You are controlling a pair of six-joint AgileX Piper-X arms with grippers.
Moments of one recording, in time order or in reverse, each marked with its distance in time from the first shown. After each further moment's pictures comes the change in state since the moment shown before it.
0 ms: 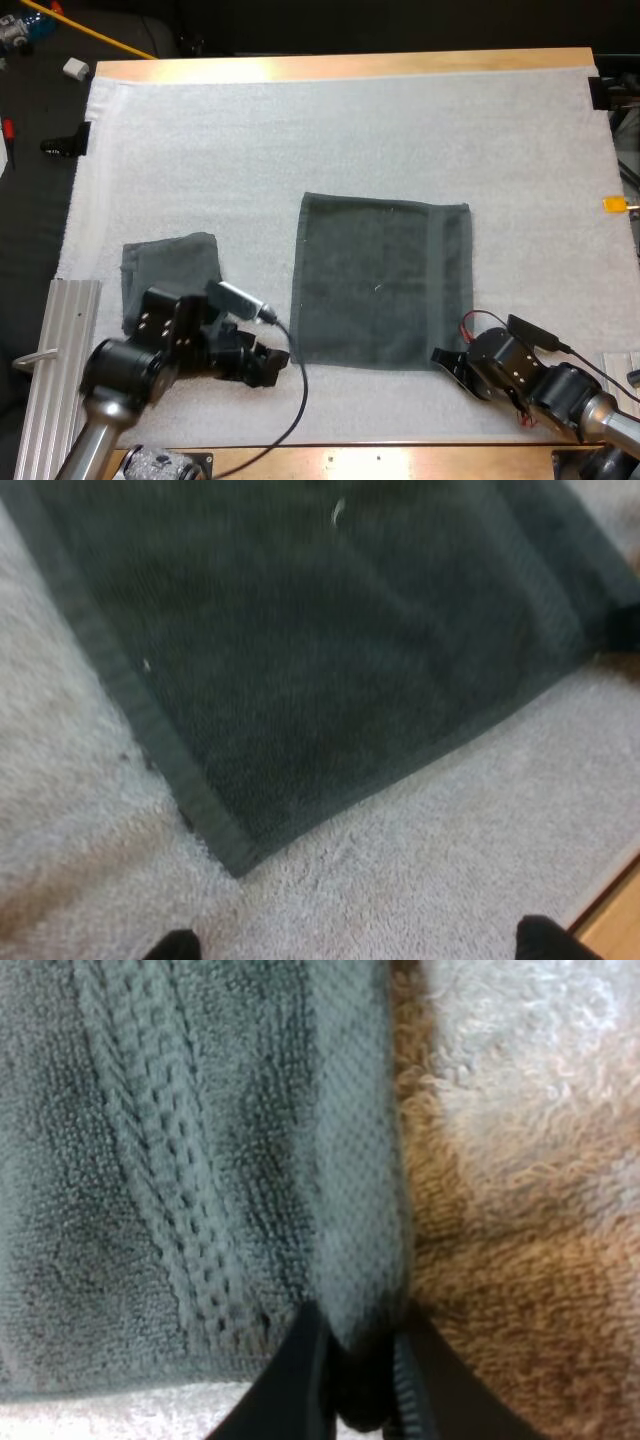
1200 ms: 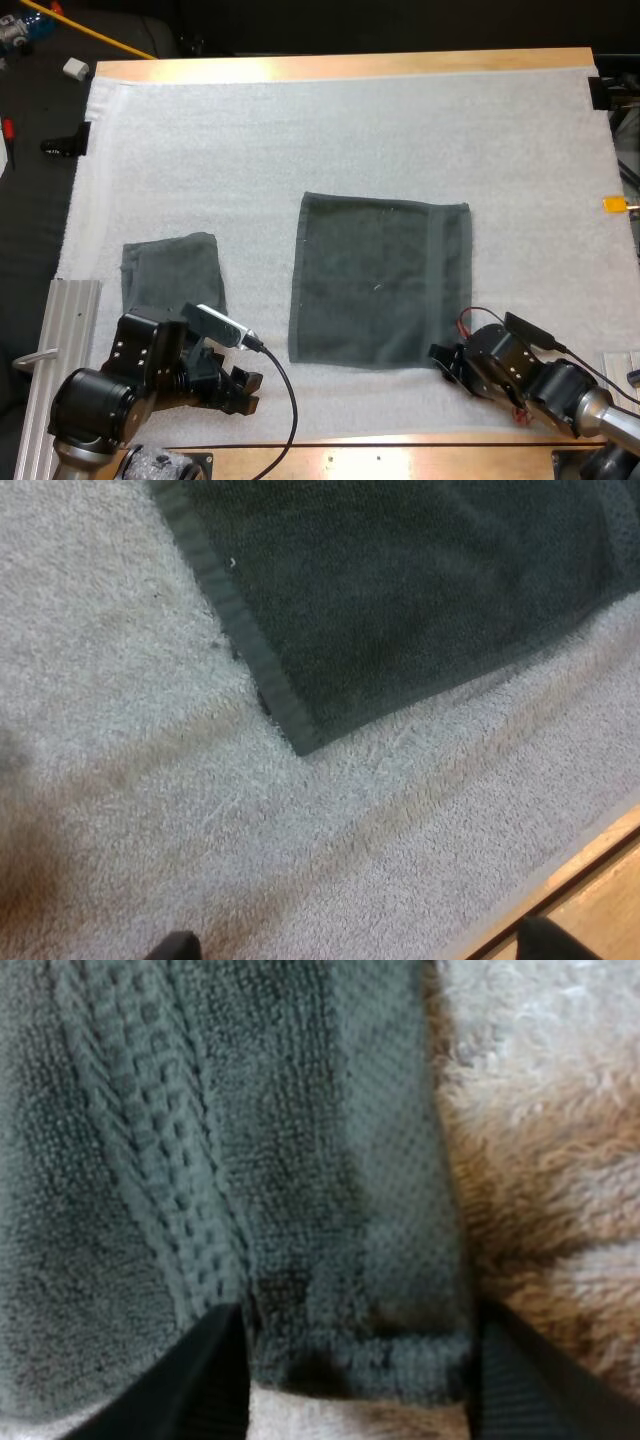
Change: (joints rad) left arm 0.000 -0.117 -0.060 0.234 -0.142 0.017; right arm -0.003 0.061 -0.007 -0.046 -0.027 0.024
